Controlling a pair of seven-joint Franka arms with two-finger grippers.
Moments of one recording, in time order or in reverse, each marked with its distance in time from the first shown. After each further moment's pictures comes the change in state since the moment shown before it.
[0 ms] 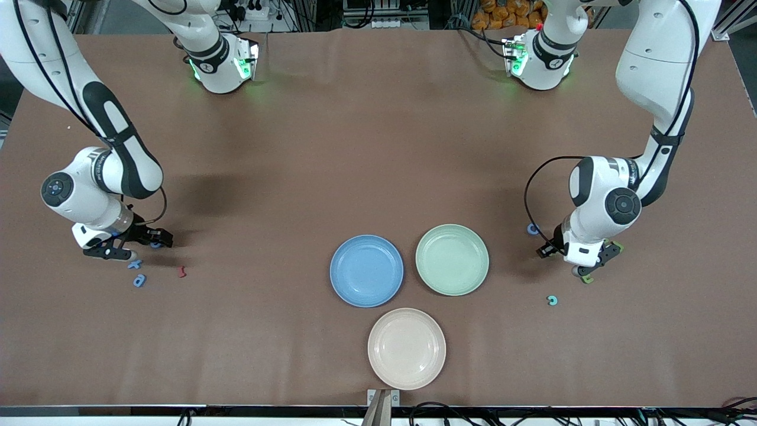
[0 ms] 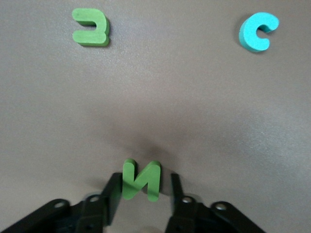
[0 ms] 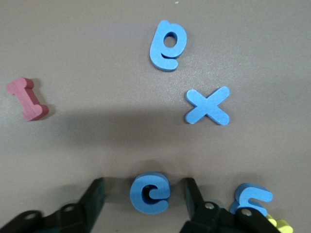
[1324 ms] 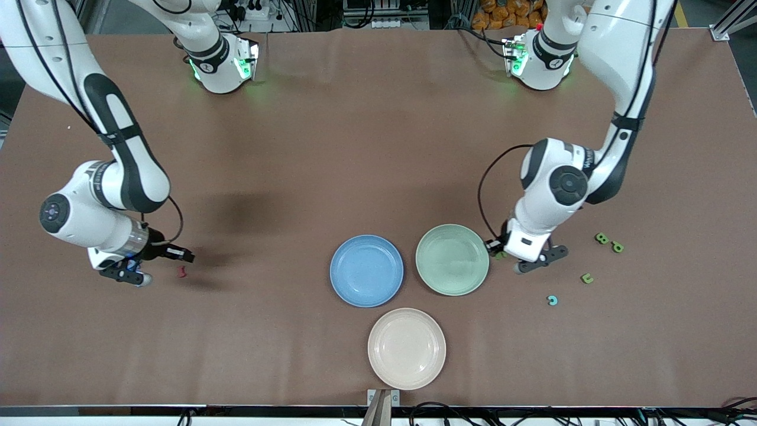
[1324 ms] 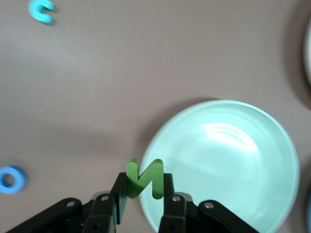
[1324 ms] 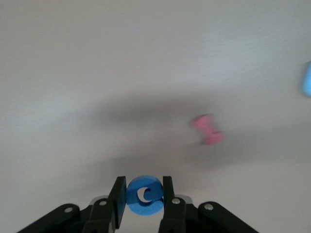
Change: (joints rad) left arm -0.241 -0.068 -0.018 0.125 -0.066 -0.076 -0.044; right arm 0.079 -0.008 0.116 0.230 0.143 -0.293 0.217
